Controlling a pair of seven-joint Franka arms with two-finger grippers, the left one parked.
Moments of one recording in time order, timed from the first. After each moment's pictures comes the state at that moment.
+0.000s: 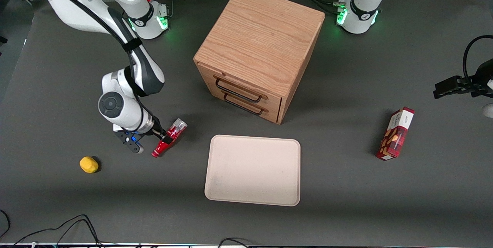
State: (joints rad) arm 0.16 0.46 0.11 -1.94 -0.04 2.38 1.03
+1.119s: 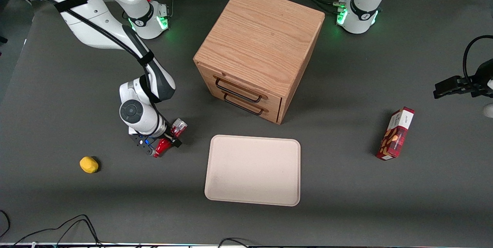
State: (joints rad) arm 0.18 0.57 0.11 -1.94 -0.10 2.47 1.11
